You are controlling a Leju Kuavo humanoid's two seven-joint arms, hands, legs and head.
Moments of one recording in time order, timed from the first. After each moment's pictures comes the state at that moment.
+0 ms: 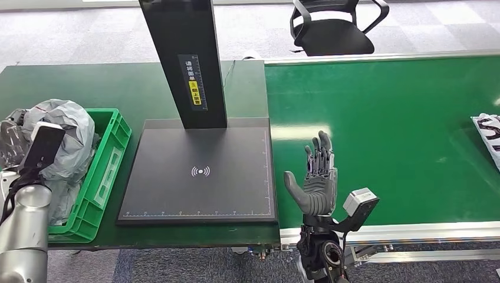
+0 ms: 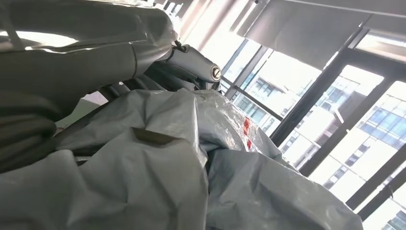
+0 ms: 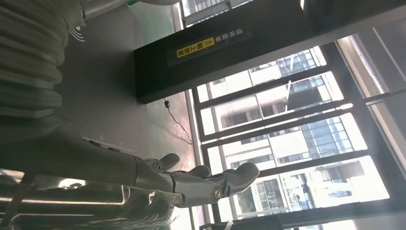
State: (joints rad) left arm -0.56 0.27 0.28 -0.97 -0.74 0.38 -0.27; right arm -0.07 0.32 0.15 -1.32 -0.13 0.07 -0.60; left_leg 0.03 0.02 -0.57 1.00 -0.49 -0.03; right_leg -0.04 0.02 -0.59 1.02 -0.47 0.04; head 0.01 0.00
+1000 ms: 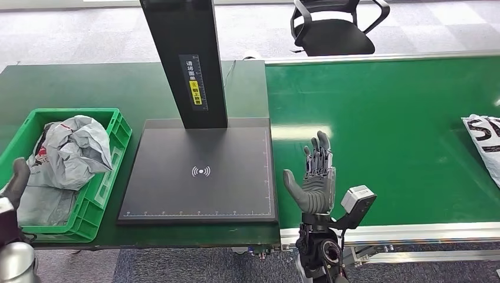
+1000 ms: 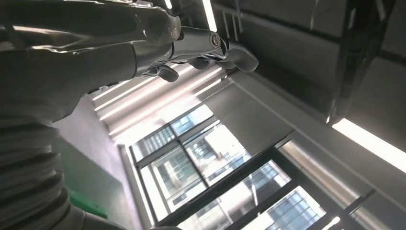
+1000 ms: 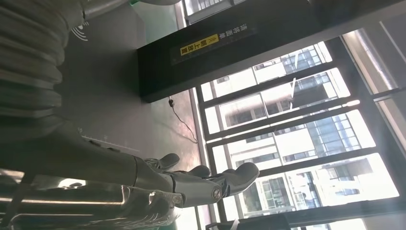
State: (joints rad) left arm -0.13 0.11 0.36 -1.62 -0.45 0.54 -0.53; right arm -0.08 0.33 0.14 -1.30 -0.12 0.07 -0.59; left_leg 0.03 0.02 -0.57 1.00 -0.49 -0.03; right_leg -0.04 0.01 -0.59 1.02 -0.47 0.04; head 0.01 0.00
